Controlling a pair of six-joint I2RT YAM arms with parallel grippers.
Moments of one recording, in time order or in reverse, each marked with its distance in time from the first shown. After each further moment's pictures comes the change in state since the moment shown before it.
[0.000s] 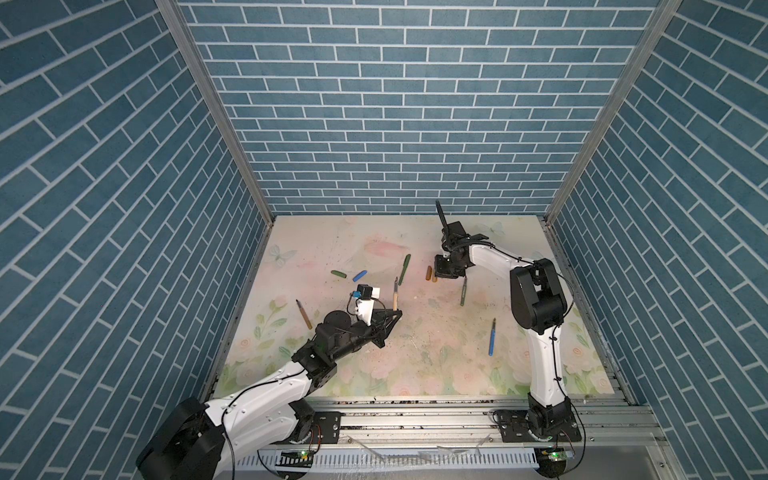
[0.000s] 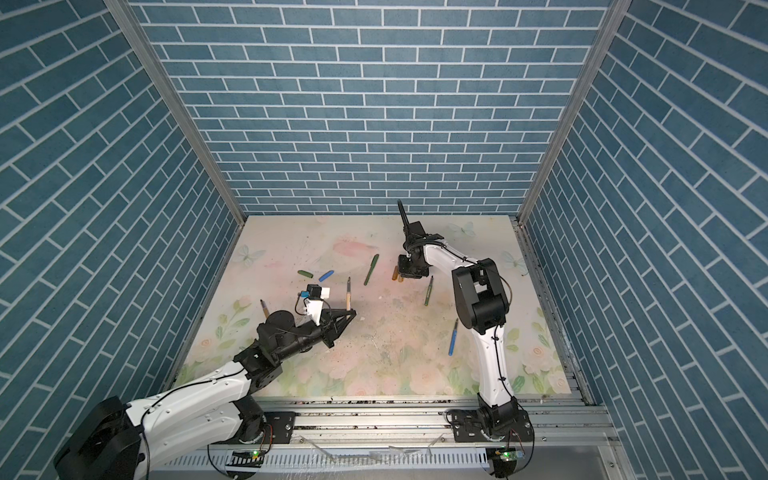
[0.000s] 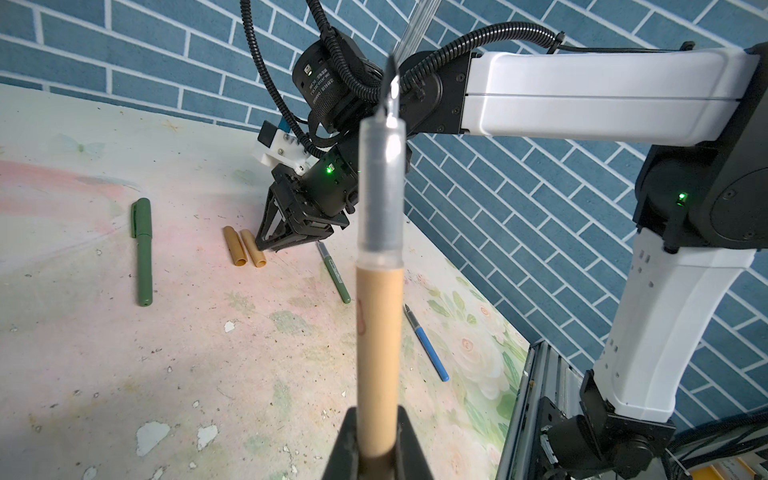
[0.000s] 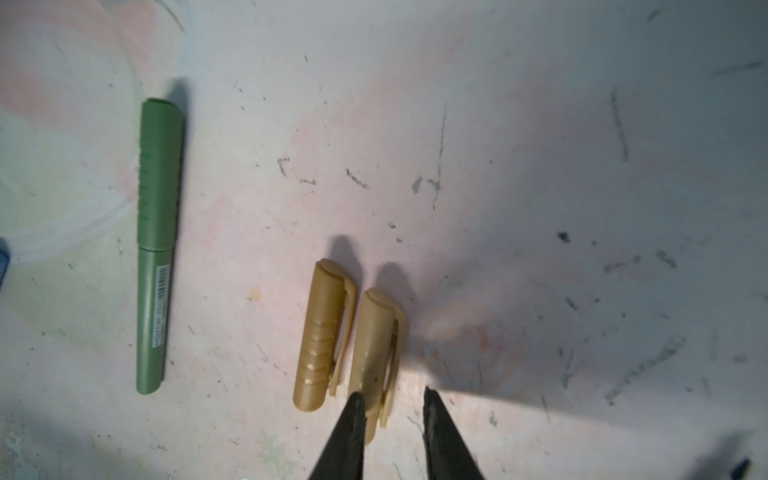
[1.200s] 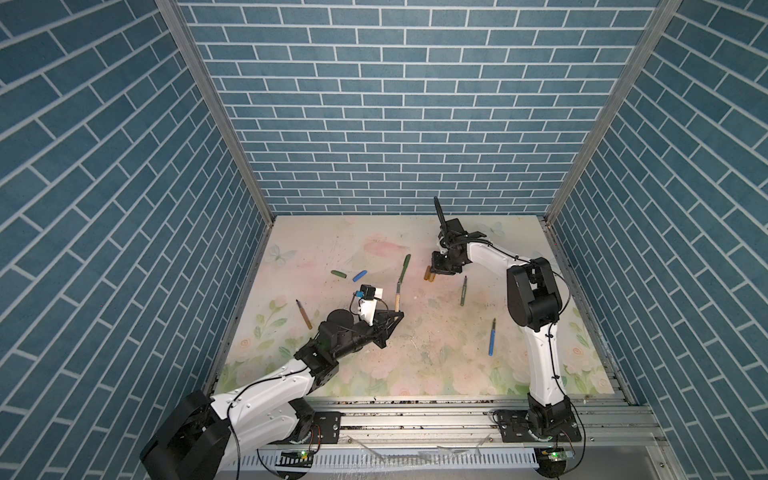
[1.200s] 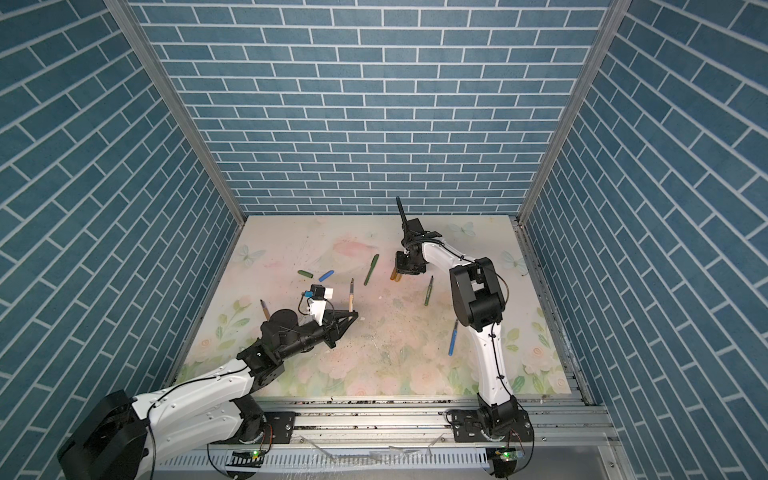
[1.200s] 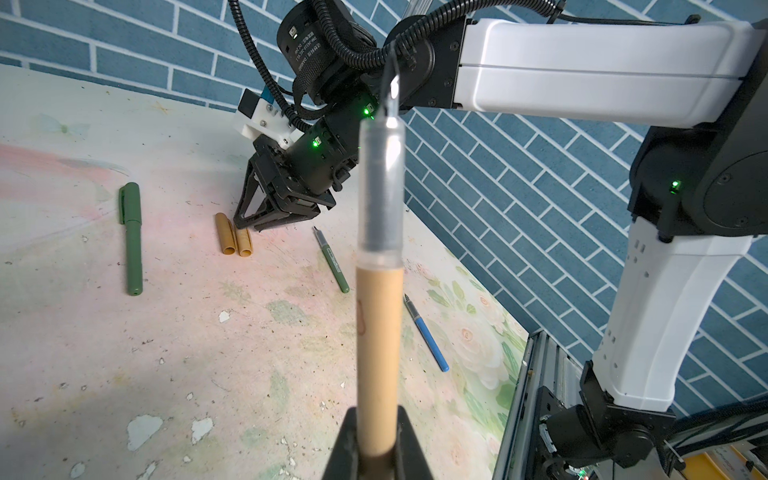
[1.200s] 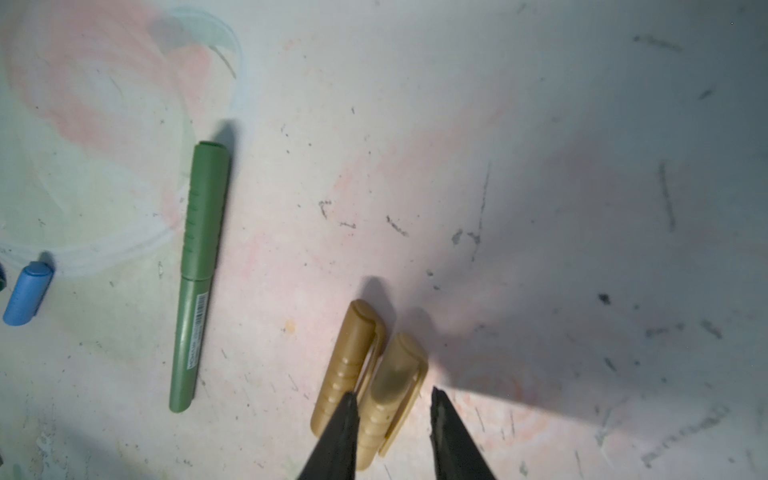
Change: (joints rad) left arm 0.000 0.038 0.007 0.005 0.023 0.002; right arm -0.002 0.048 0.076 0.007 -0.027 -0.013
